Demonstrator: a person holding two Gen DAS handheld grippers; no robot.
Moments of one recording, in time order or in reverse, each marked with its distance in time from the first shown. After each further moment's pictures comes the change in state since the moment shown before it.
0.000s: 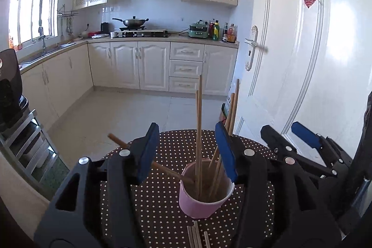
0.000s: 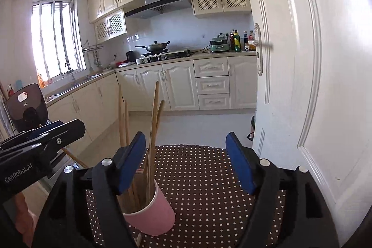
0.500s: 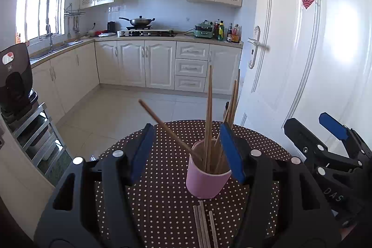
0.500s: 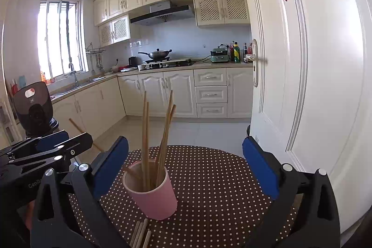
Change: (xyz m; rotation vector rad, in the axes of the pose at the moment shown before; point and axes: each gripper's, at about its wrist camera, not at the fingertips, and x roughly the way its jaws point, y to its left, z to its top) left arm -0.040 0.011 -0.021 -0.021 -0.005 0.029; right arm -0.051 0.016 -0.006 -0.053 -0.042 -0.010
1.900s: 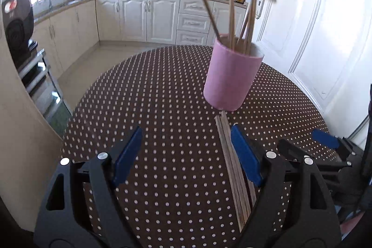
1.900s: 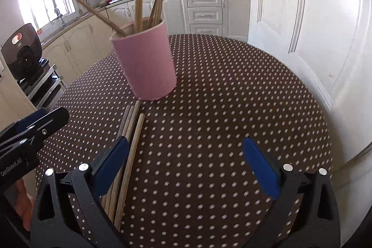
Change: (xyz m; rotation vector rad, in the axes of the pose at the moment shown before) left arm 0.003 0.044 -0.124 -0.043 0.256 -0.015; right arm 0.008 0.020 -0.124 0.051 0.468 -0.035
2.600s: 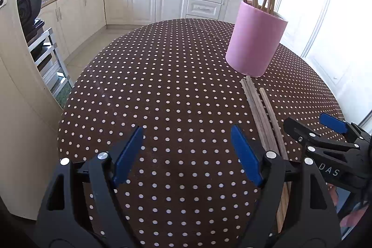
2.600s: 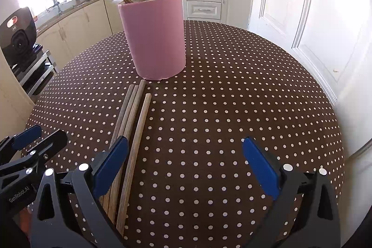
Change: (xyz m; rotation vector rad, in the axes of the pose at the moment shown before) left arm 0.014 0.030 -0.042 -0.025 0.067 0.035; right arm 0.025 0.031 -0.018 -0.044 0.032 -0.068
